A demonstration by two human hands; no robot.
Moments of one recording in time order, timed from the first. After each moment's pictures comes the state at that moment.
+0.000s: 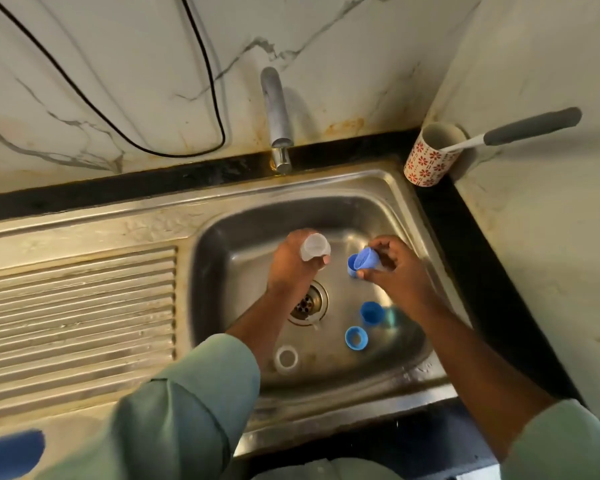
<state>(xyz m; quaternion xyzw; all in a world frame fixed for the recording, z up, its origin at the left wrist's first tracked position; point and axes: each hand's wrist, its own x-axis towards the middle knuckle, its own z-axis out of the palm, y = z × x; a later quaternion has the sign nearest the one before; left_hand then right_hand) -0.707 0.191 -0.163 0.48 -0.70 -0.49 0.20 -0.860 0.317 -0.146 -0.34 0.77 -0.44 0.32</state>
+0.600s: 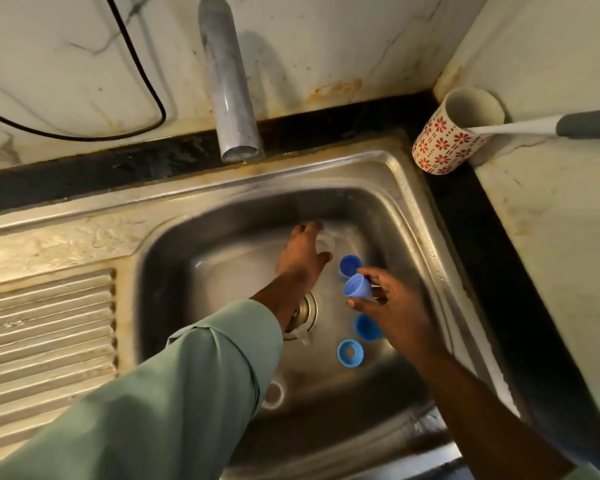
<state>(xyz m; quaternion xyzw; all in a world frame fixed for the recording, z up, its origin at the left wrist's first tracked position) -0.791 0.137 -0.263 0.46 -0.79 -0.42 0.02 -0.868 0.308 -0.217 -0.26 0.81 -0.34 0.39</state>
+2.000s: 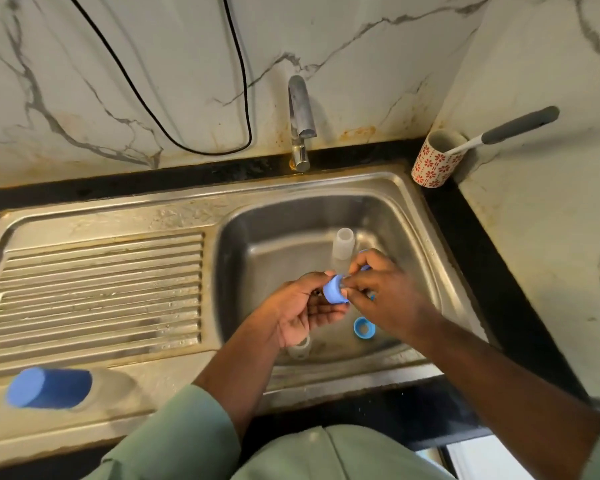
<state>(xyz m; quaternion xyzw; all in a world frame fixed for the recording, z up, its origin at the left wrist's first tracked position) -0.637 0.262 -0.094 0.46 -0.30 -0.83 0.08 -0.786 0.350 -0.100 -0.64 0.69 -0.31 0.13</state>
